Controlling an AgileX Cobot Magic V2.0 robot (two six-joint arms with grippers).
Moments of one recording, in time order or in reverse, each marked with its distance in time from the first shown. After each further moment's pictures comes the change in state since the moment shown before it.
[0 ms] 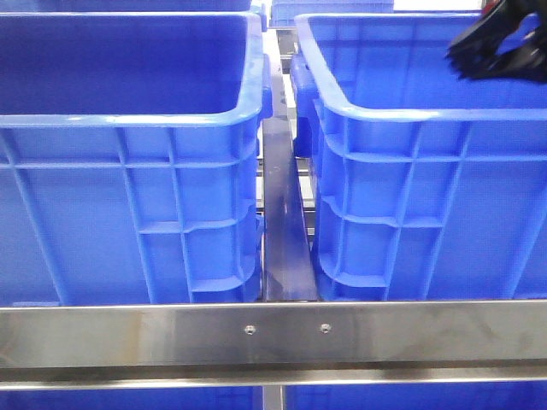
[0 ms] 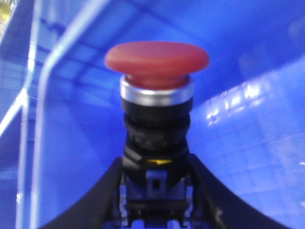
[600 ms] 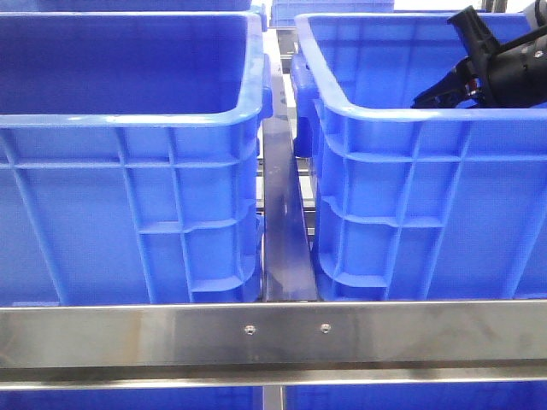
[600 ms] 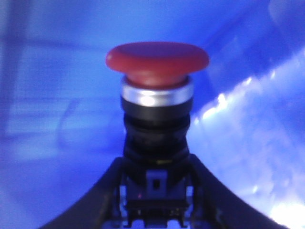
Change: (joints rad) left arm 0.000 0.000 0.000 0.000 0.000 0.000; right arm 0.000 0.291 -0.181 0.080 0.015 0.049
